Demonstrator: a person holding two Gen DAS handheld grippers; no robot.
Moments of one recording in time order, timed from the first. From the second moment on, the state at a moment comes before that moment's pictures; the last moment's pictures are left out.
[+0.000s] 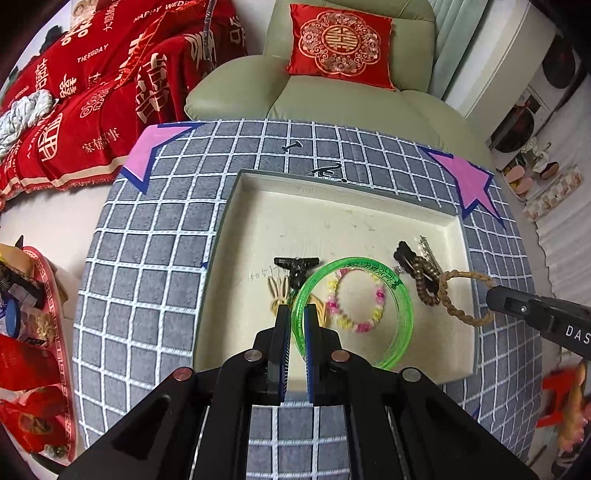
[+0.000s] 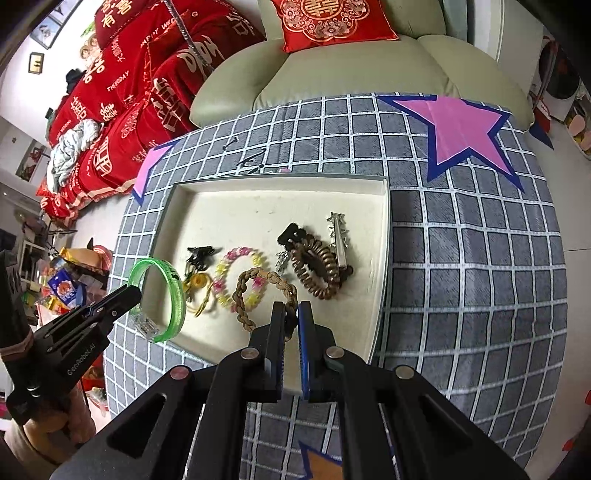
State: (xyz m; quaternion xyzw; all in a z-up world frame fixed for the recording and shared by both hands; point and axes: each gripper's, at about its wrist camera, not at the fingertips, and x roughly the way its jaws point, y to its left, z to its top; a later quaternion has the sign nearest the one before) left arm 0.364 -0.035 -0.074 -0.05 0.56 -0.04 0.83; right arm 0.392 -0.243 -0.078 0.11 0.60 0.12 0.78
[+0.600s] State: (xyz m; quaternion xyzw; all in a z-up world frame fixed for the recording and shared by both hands) left arm 0.392 -0.055 -0.124 0.00 0.59 -0.01 0.81; right arm 0.430 -0.247 -0.128 0.10 0.62 0.10 0.77
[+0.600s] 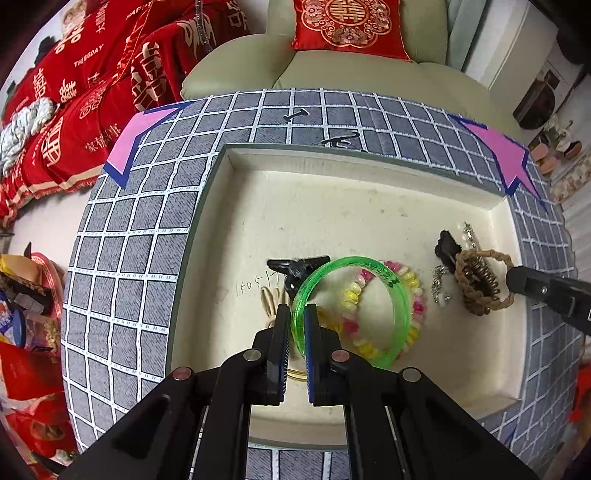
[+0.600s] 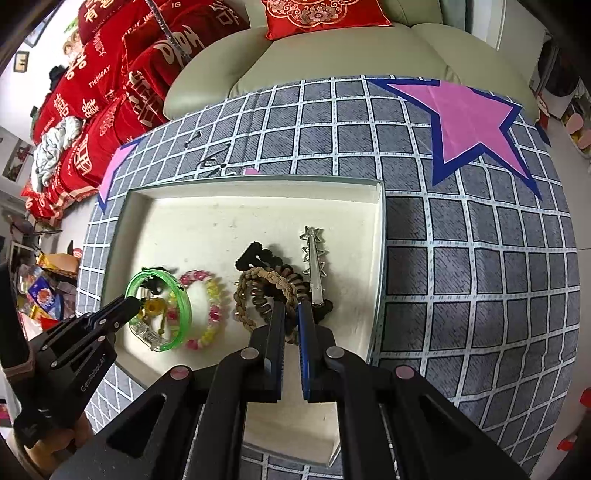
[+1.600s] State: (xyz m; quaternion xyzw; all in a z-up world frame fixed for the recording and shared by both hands) left arm 0.383 -0.062 -0.117 0.03 0.58 0.00 0.81; right arm 0.430 -0.248 -0.144 0.10 0.63 0.10 0.76
